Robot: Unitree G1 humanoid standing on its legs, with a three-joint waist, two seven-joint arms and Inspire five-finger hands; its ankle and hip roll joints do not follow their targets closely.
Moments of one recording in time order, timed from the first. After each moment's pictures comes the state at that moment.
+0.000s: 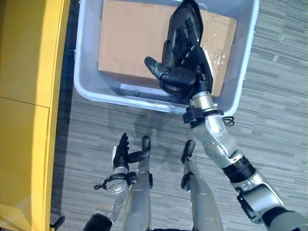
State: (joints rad) left arm -0.07 0.30 -0.27 0.28 -0.43 -0.04 0.39; right arm -0.75 -0.29 0.44 0.00 0.73 -0.17 -0.37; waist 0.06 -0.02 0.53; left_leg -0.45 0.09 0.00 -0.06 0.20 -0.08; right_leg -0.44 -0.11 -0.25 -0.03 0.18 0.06
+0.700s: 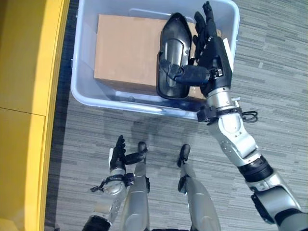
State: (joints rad) left arm -0.05 0.30 -0.23 0.28 -0.42 -0.02 0.38; right arm -0.72 -0.48 0.39 -0.04 0.51 -0.12 -0.36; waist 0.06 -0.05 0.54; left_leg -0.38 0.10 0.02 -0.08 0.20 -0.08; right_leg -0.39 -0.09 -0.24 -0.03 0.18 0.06
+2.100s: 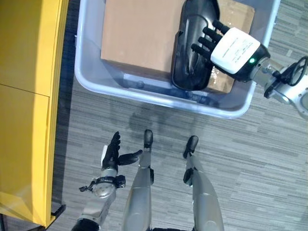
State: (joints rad) left arm -0.01 0.41 -0.22 0.27 -0.37 -0.10 0.29; right arm -1.33 -1.21 1.09 0.25 -0.90 -0.08 -0.21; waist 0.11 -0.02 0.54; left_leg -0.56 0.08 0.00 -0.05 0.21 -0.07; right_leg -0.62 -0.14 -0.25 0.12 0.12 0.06
